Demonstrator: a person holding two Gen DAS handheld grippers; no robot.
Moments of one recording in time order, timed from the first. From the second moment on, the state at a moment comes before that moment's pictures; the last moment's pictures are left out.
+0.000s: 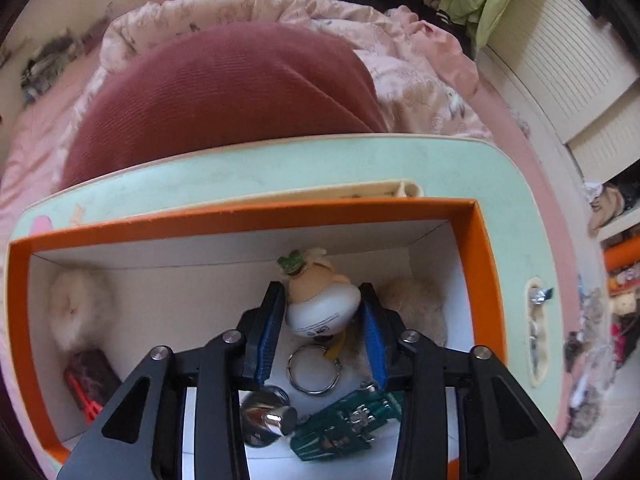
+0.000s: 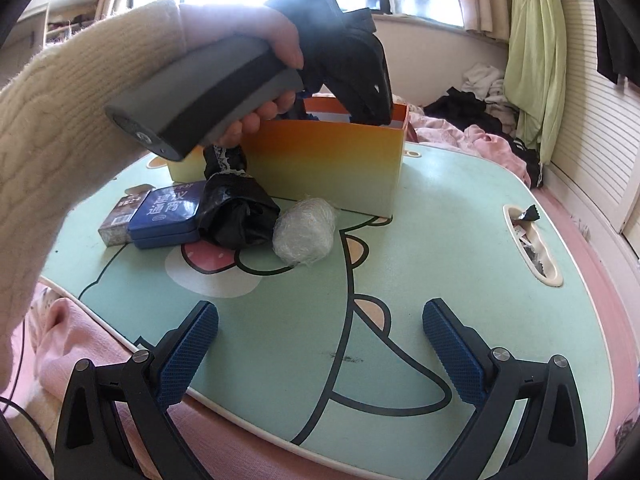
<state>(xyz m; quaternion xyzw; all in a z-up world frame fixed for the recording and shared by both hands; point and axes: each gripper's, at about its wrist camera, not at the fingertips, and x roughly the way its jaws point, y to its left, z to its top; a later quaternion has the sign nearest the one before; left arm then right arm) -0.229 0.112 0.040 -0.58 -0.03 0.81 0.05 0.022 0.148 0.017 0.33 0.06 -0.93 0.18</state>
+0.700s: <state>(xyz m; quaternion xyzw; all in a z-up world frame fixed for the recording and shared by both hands) -0.050 -0.016 0.080 -0.39 -0.14 0.90 0.15 0.020 0.148 0.017 0.33 0.06 -0.93 0.18</state>
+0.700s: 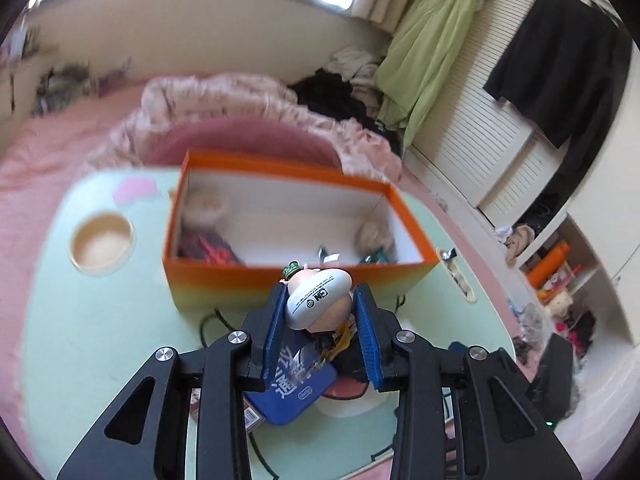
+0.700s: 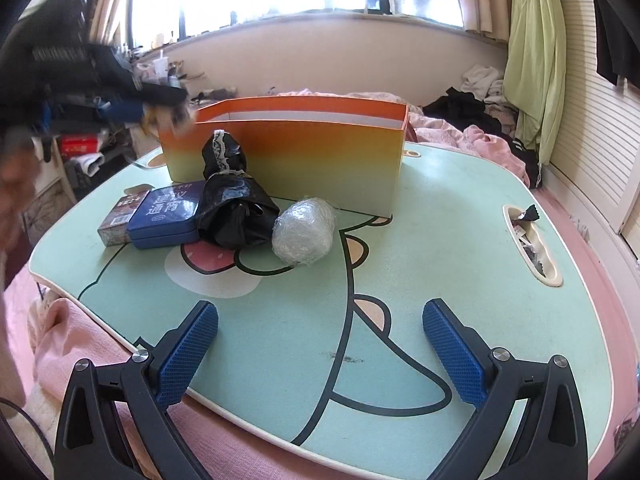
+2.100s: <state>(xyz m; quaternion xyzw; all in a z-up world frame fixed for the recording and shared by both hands) 0.035 0.015 0.003 -0.34 0.01 0.94 0.06 0.019 0.162 0.061 0.30 0.03 -0.93 0.22</state>
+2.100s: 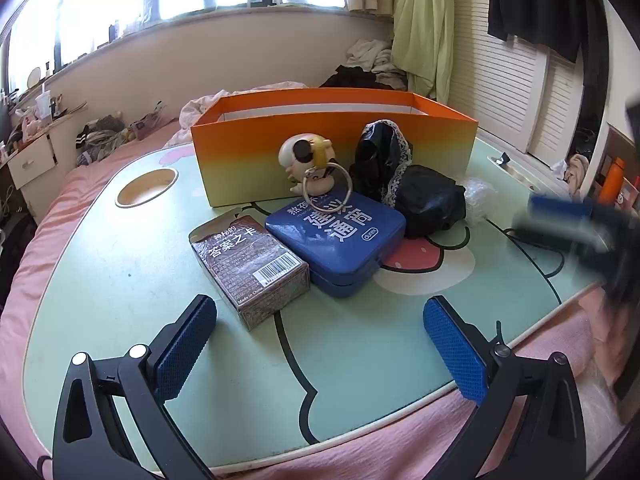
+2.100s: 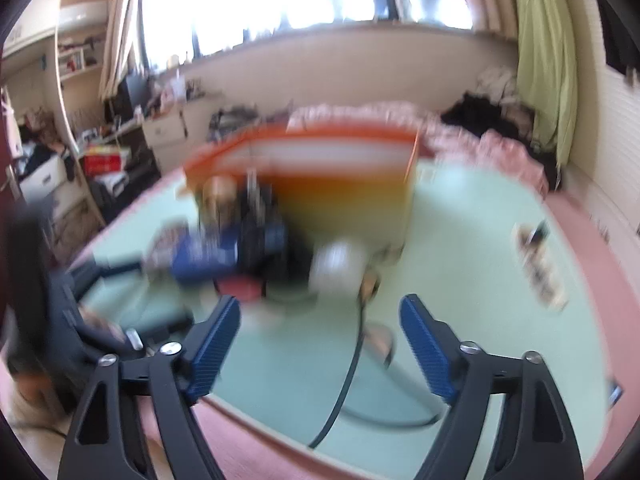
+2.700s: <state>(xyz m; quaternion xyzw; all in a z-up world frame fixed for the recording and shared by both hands) 0.036 0.018 0.003 -0.34 0.01 0.94 0.06 -0.199 0.077 0.059 0.58 0.17 -0.80 0.05</state>
